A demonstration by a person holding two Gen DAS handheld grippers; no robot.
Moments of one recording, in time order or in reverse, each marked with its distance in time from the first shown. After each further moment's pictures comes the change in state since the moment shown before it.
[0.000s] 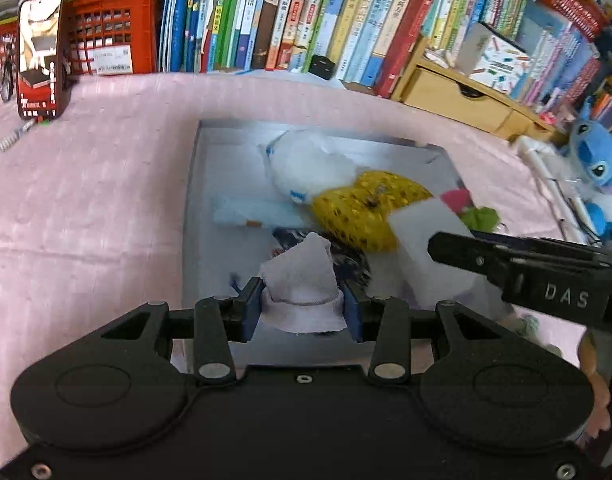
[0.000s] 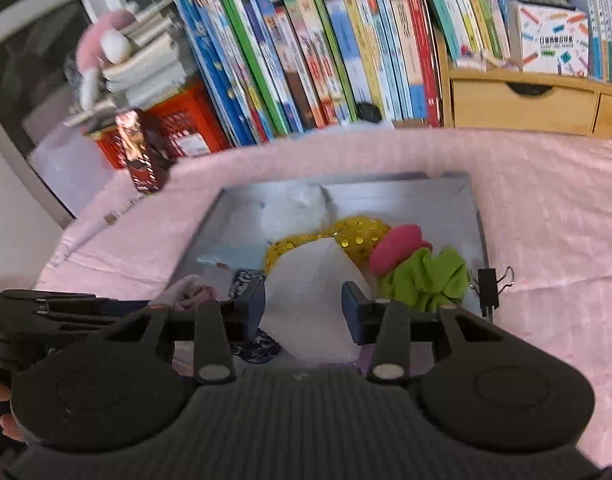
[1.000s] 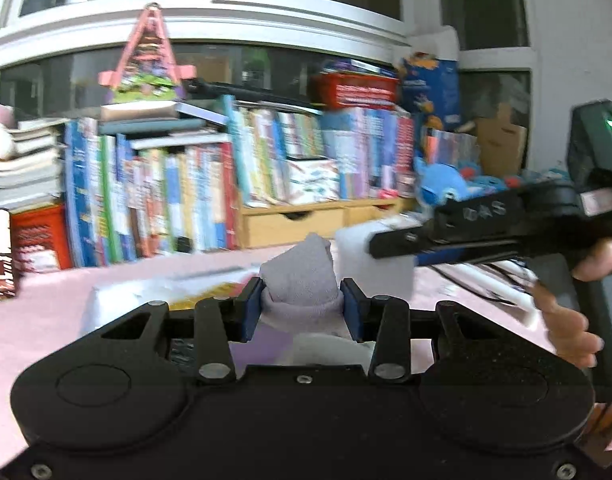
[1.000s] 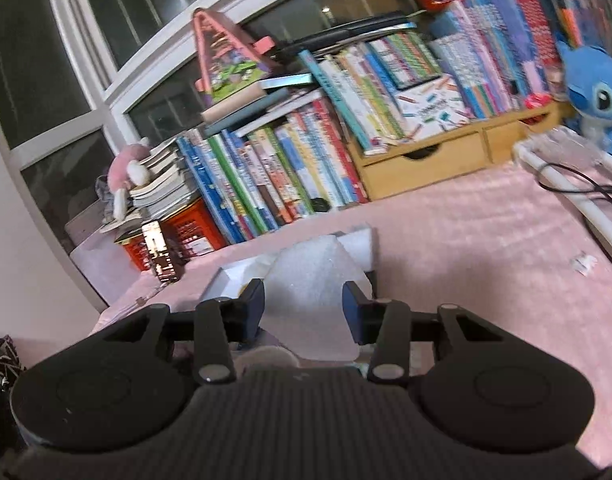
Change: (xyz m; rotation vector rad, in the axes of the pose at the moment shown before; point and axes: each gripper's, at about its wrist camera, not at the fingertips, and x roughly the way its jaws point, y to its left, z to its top) left arm -0.122 -0.141 -0.166 0.363 -0.630 -0.142; right arm -0.159 -0.080 -0.095 0.126 -0.390 0.086
